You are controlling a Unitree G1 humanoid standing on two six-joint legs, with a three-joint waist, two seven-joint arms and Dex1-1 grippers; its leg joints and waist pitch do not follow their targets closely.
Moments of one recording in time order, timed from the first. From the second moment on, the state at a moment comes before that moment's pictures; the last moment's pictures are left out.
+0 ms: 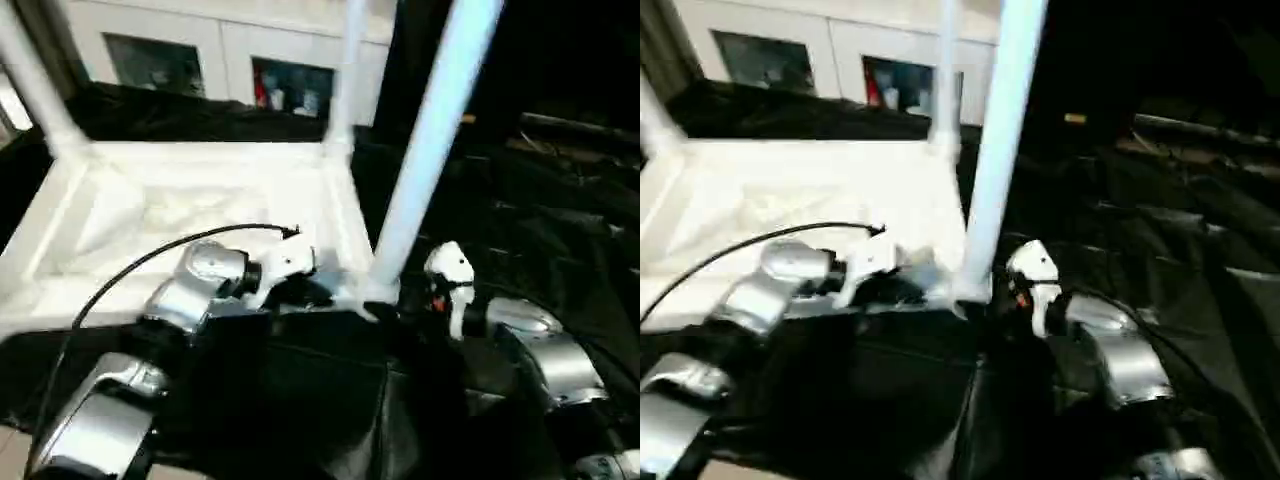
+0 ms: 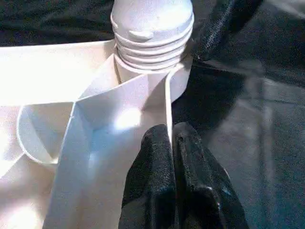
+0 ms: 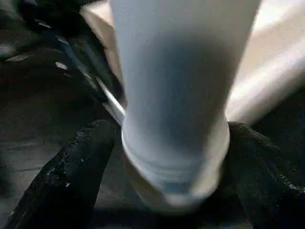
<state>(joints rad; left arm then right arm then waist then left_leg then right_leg) -0.65 0.33 -0.31 0.66 0.04 -0.02 -1.29 -0.31 -0.39 0.13 0.30 0.23 0.21 1.03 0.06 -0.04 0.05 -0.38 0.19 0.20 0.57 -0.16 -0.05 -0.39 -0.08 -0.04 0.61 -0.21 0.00</state>
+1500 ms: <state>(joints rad) -0.75 0.08 -0.28 0.85 0.13 0.10 -0.80 -0.39 -0.10 -0.02 0.43 0.12 0.23 0.35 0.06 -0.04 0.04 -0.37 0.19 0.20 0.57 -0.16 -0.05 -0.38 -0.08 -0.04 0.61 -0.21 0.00</state>
